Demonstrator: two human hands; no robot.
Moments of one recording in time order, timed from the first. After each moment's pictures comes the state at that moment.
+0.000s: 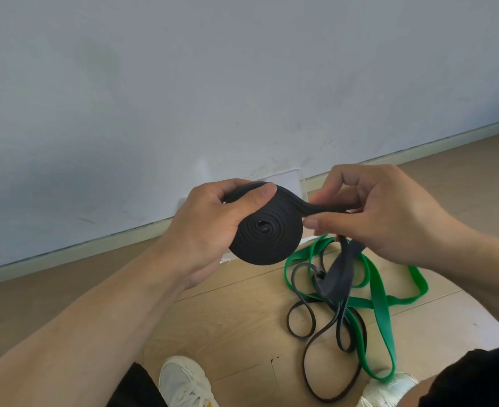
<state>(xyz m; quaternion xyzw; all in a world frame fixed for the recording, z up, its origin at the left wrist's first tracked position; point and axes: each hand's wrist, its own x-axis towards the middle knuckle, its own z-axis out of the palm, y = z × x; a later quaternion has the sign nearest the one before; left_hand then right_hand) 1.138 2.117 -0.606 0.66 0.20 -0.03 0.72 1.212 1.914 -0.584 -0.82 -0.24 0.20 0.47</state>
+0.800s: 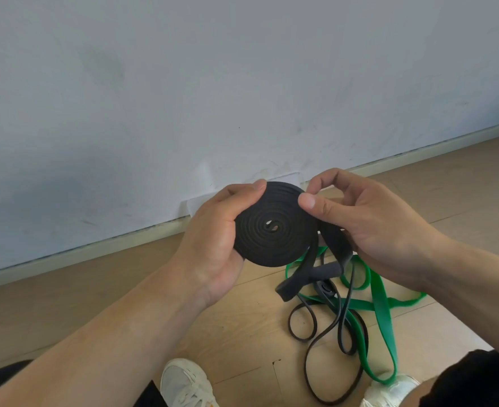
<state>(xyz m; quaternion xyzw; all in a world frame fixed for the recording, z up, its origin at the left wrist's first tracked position) 1.132 2.103 -0.609 0.50 0.26 -0.01 0.83 1.197 1.930 -0.592 -0.69 -0.08 0.31 0.65</state>
